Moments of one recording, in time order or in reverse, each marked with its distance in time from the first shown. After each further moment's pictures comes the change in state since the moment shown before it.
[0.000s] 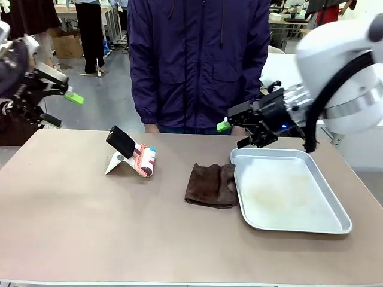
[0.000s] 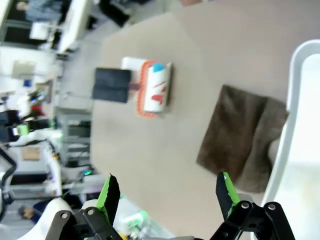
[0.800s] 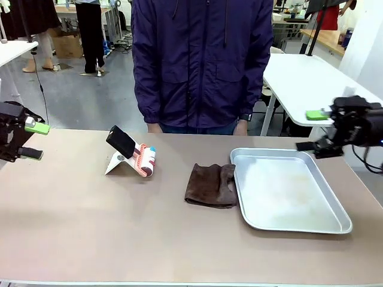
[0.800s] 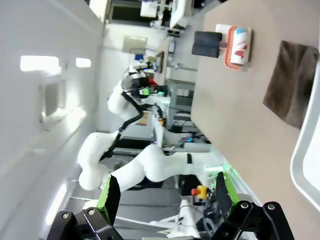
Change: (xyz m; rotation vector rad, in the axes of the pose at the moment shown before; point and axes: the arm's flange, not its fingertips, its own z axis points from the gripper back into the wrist) left arm -0.054 0.102 0.002 -0.266 0.012 -0.035; right arm -0.042 -0.110 0.145 0.578 0.104 -0.113
